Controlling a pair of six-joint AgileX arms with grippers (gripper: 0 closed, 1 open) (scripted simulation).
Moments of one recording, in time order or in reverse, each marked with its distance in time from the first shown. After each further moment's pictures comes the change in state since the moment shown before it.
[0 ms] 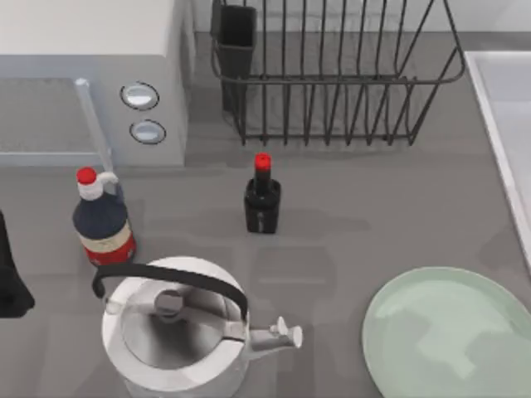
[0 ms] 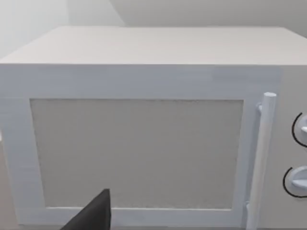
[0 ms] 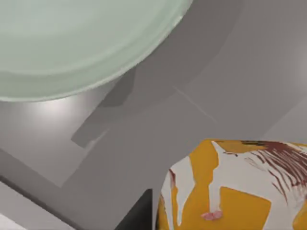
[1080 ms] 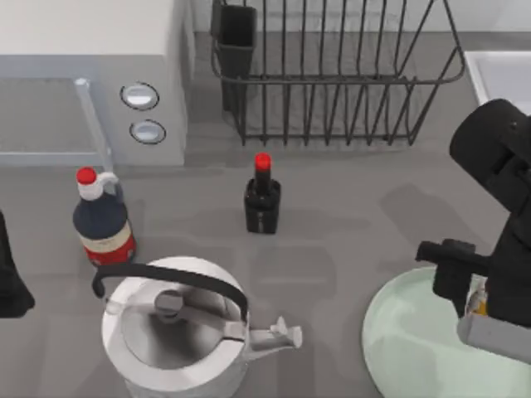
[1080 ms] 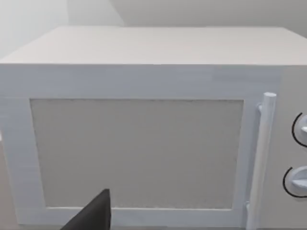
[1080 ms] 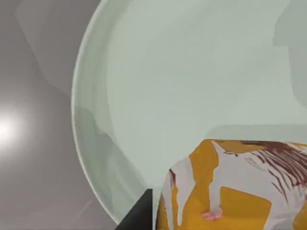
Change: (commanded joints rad) left arm 0.000 0.000 0.000 0.000 0.000 0.000; right arm 0.510 0.207 0.118 0.048 0.006 -1.565
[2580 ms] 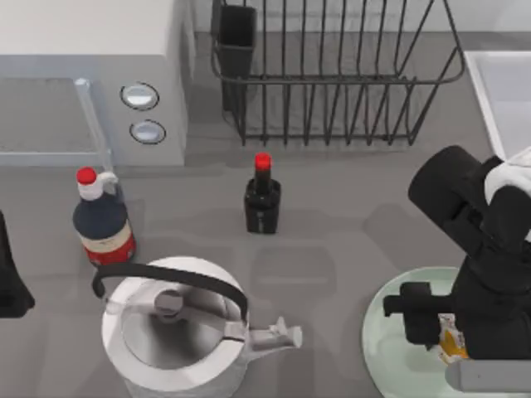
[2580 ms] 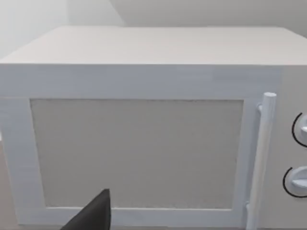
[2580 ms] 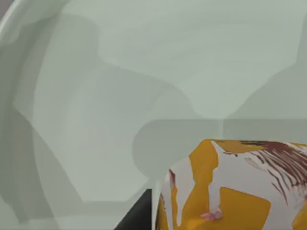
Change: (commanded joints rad) left arm 0.000 0.000 0.000 0.000 0.000 0.000; right arm 0.080 0.078 -0.117 0.217 0.003 -0.247
